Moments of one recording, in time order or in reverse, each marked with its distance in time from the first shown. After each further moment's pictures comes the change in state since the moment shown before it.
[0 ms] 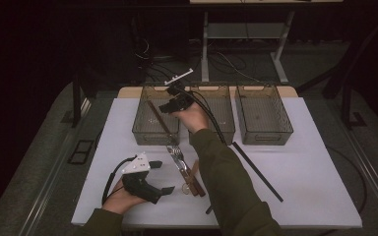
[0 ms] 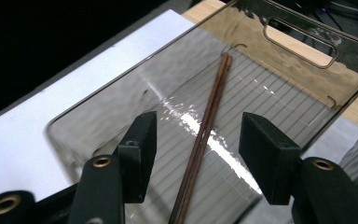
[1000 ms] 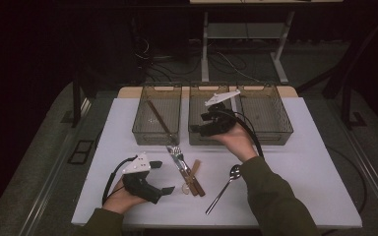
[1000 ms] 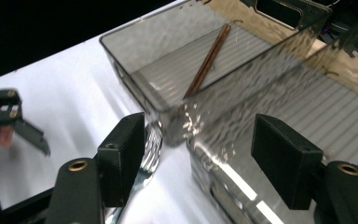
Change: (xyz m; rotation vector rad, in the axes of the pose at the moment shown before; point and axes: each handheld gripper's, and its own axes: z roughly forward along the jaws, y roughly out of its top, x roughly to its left) left arm 0.001 -0.001 0.001 0.005 0.005 -0.008; right arm -0.014 -0.093 -0.101 -0.080 0.047 -0.083
